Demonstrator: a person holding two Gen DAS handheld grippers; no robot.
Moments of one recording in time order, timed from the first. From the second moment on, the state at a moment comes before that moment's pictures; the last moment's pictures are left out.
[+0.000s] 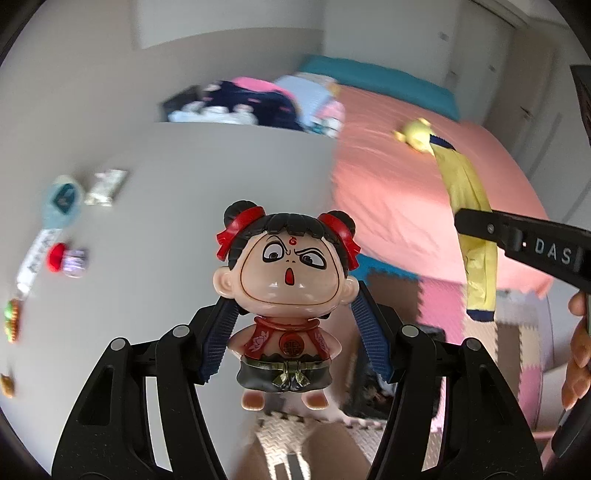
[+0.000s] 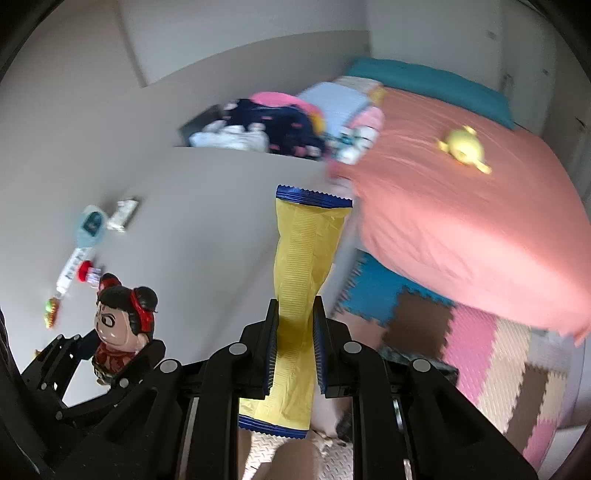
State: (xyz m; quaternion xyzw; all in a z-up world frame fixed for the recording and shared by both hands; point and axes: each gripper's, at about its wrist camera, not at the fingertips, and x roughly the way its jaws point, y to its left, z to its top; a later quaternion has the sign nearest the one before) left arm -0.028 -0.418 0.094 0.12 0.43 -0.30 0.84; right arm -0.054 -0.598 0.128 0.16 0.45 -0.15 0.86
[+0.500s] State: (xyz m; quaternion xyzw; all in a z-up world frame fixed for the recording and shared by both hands) left arm -0.165 -0.550 0.017 0.20 0.48 -0.41 0.75; right arm -0.217 -0.710 0.043 0.24 0.49 -0.26 0.80
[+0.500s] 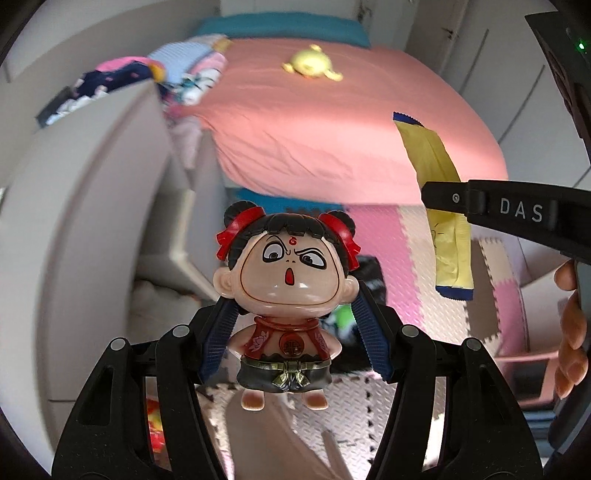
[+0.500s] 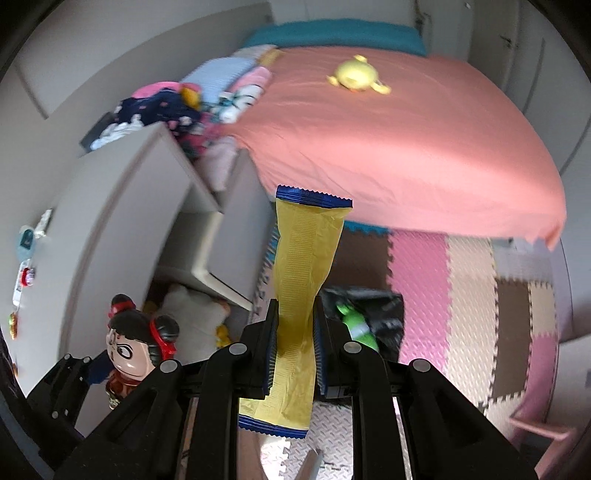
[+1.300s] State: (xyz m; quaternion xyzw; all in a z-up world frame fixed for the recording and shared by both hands) left arm -0.195 -0.592 -0.014 0.24 0.48 -0.41 0.74; right arm -0.242 -0.754 -0.025 0.28 0.53 -0.30 0.75
